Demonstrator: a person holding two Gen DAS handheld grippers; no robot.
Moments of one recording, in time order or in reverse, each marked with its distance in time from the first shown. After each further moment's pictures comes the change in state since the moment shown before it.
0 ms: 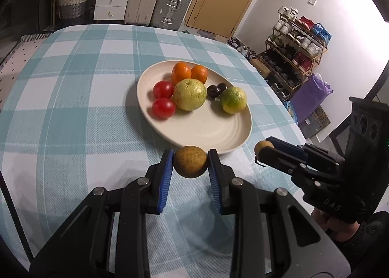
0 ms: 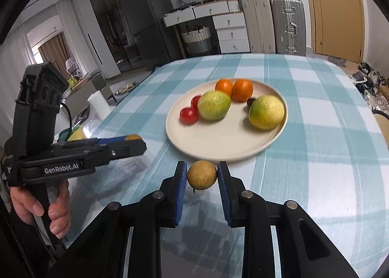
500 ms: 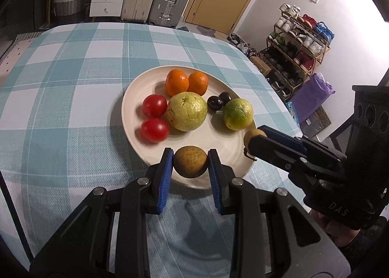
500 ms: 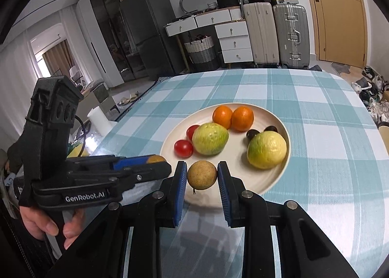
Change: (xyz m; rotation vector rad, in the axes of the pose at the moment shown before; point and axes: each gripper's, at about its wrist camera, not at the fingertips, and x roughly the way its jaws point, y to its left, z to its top) left arm 0.045 -0.002 0.035 -0.011 0.030 -0.006; right arm 0.024 -0.017 0.040 0.009 -0.039 0.042
